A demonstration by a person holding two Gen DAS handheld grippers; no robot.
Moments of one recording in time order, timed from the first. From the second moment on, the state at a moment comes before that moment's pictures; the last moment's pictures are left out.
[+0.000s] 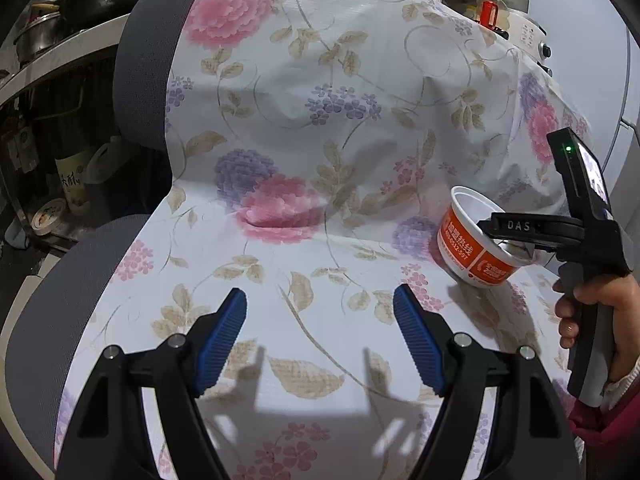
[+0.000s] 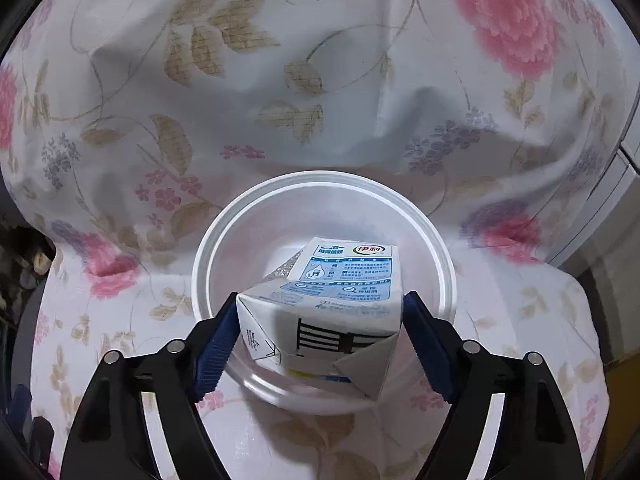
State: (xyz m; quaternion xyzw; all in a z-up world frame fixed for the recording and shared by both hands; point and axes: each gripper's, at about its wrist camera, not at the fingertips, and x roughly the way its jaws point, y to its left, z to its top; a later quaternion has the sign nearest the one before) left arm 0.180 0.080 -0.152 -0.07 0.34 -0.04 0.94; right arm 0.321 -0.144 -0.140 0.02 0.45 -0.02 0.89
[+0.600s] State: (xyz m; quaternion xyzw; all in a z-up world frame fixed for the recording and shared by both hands) left arm 0.155 0.040 -0.116 -0.05 0.32 -0.05 0.94; right arm 0.168 -0.172 -0.048 -0.02 0.29 0.05 0.96
